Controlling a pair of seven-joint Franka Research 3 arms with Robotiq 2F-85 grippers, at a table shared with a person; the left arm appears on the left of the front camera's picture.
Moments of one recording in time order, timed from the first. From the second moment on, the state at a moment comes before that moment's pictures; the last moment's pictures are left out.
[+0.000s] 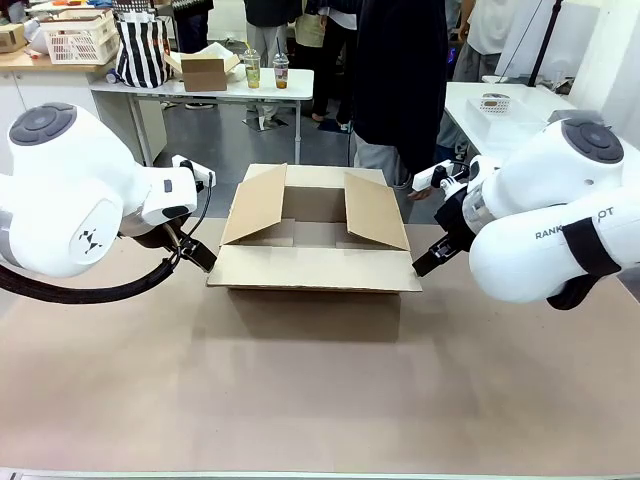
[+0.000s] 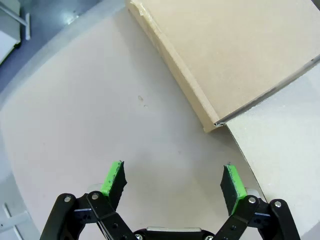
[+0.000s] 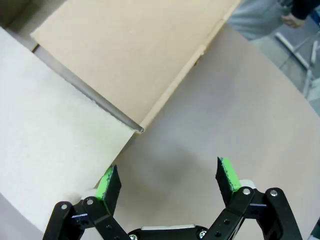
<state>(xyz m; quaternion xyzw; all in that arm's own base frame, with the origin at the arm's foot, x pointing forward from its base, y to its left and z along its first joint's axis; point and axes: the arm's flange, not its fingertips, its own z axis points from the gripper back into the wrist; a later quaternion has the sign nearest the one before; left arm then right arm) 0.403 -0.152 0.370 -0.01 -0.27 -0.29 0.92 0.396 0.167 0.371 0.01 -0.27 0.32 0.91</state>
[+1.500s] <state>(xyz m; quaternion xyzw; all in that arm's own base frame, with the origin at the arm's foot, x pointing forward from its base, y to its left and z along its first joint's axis) 0.295 -0.183 0.543 -0.01 -0.34 -0.35 0.87 0.321 0.131 0.560 0.06 -0.29 0.26 0.92</state>
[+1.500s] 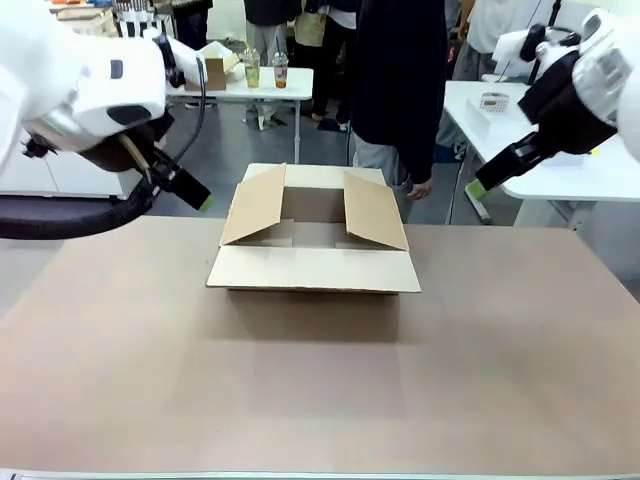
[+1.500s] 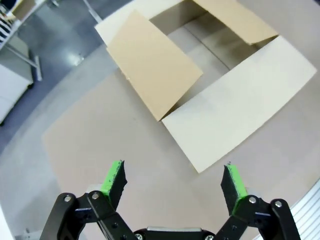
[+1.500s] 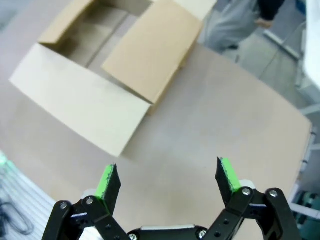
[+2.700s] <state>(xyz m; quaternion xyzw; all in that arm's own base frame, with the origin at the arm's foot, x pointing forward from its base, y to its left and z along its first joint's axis) 0.325 -0.055 0.560 -0.56 -0.29 -0.13 0.76 0.366 0.051 0.567 0.64 -0.16 -0.05 0.75</state>
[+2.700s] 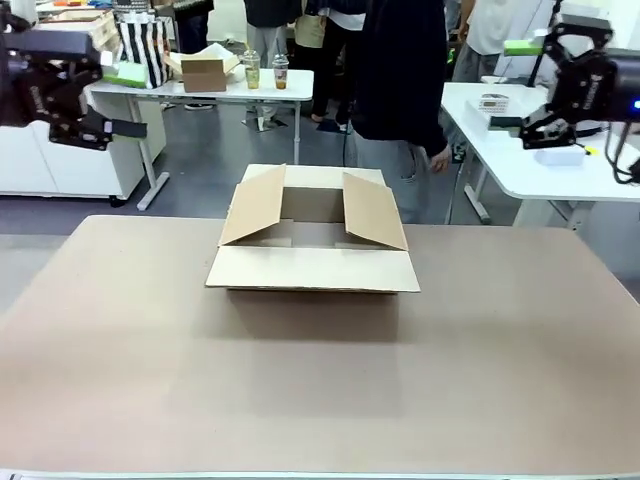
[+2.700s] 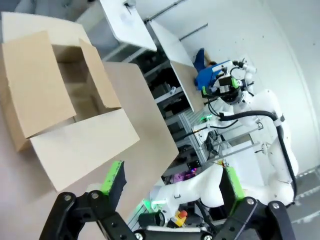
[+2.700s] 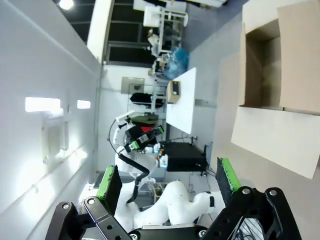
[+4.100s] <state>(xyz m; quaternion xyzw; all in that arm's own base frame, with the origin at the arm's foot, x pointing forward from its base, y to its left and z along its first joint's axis) 0.441 -0.210 0.595 -0.24 -0.14 -0.09 0.96 0.363 0.048 0.573 0.63 -0.16 -0.04 0.76</state>
